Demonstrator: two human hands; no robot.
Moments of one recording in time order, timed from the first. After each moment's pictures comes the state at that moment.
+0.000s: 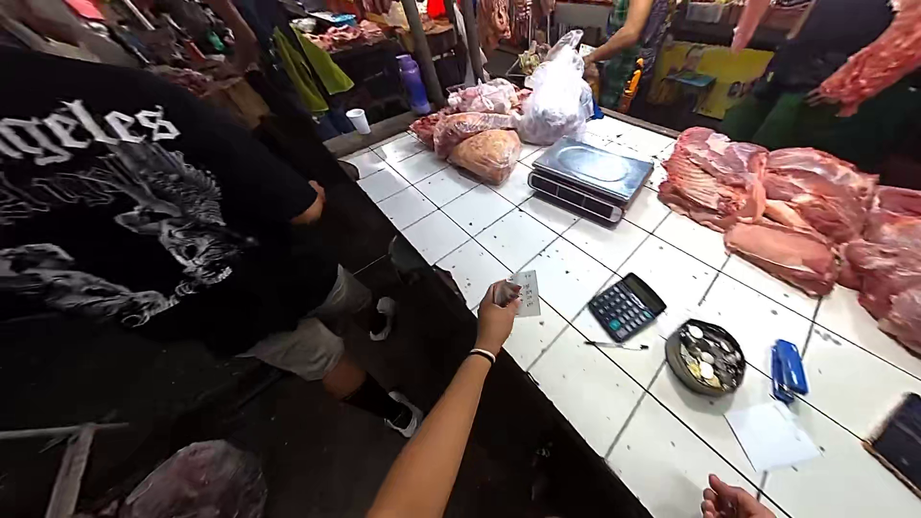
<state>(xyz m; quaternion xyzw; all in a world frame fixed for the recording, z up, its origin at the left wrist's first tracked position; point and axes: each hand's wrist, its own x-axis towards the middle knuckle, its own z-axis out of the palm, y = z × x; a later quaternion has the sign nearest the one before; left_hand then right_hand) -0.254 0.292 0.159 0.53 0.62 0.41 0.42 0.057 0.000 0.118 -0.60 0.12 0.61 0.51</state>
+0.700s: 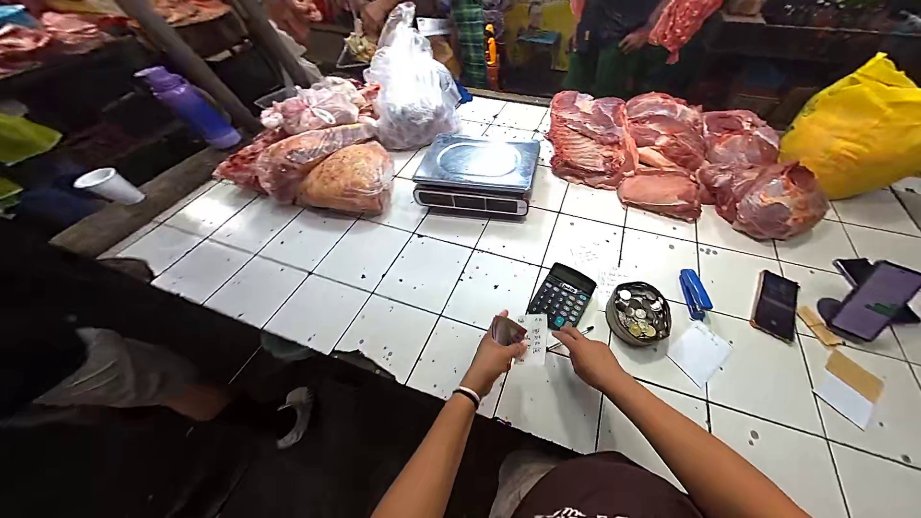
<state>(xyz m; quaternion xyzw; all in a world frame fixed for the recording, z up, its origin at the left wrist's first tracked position) -0.185 0.328 0.144 0.57 0.48 0.12 0.66 0.001 0.216 0.115 -0.75 -0.57 0.33 0.05</state>
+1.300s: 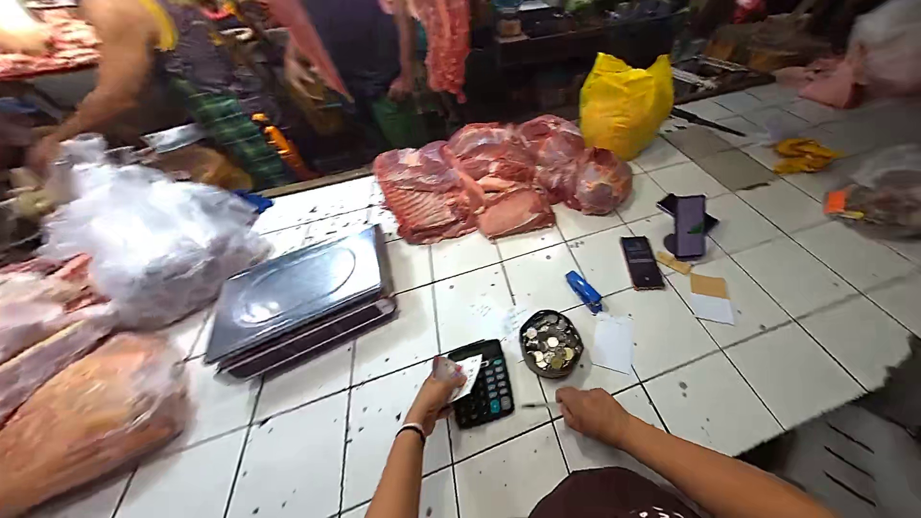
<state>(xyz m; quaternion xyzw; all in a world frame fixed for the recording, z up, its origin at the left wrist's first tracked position) -0.037 0.425 0.101 0.64 0.49 -0.11 0.59 0.057 0.116 0.090 -0.84 -0.42 0.30 0.17</state>
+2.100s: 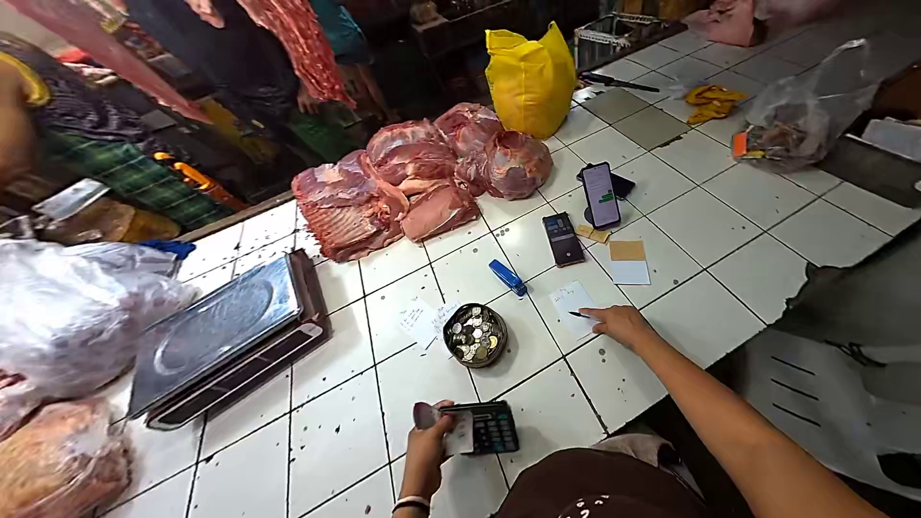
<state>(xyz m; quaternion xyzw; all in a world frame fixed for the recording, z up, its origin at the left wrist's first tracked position) -0.062 0.240 0.125 0.62 0.52 0.02 0.59 0.201 -0.066 0.091 -0.91 -0.22 0.34 0.10</state>
